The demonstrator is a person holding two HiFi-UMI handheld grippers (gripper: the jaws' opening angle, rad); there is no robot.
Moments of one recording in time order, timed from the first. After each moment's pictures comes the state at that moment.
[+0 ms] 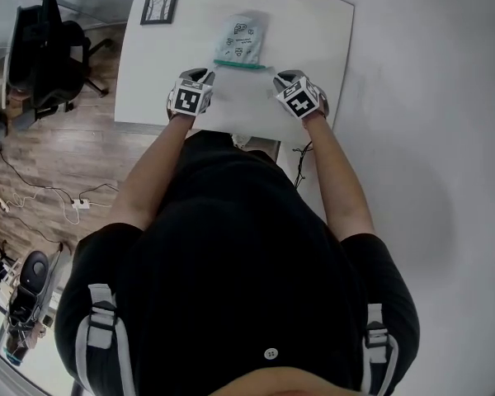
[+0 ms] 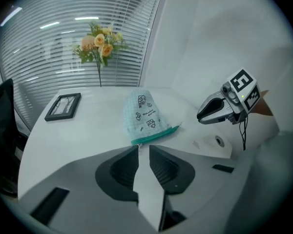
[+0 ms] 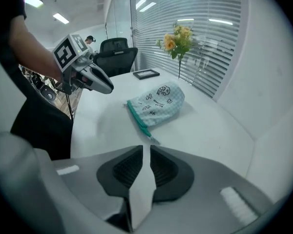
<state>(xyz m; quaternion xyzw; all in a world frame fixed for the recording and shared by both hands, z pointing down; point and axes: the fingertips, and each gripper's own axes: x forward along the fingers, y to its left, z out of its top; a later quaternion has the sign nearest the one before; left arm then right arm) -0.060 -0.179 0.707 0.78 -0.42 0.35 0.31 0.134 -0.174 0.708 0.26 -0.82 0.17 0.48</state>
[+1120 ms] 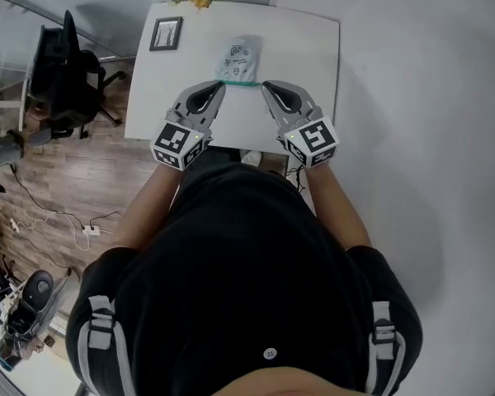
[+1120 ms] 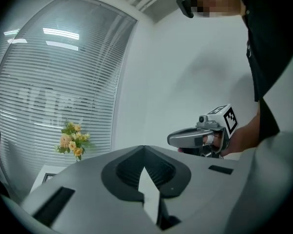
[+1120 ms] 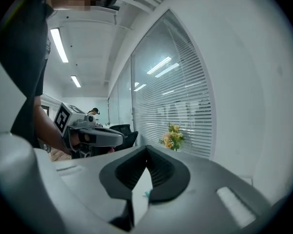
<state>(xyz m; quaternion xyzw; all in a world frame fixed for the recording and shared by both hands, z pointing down) 0.011 -0.133 0.435 0.91 -0.39 0.07 0.09 0.095 -0.134 0.429 0.34 -0.94 0.07 0.06</state>
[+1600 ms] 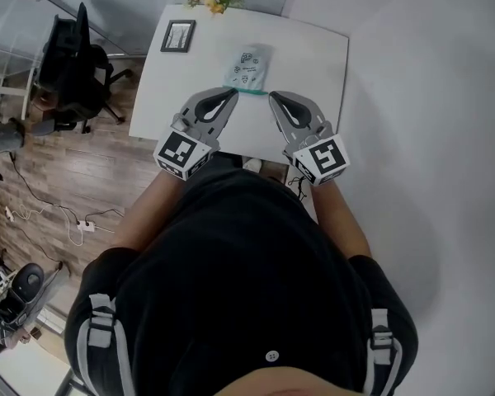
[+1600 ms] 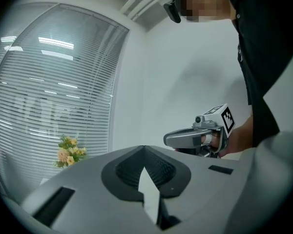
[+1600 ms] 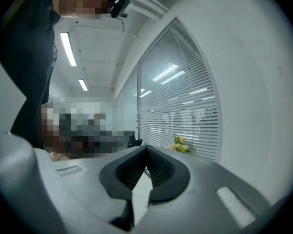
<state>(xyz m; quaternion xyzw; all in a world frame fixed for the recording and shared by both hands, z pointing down) 0.016 -0.119 0.392 0.92 -0.38 0.04 0.05 0.083 -0.118 0.384 0.32 -0.95 0.04 0.03</state>
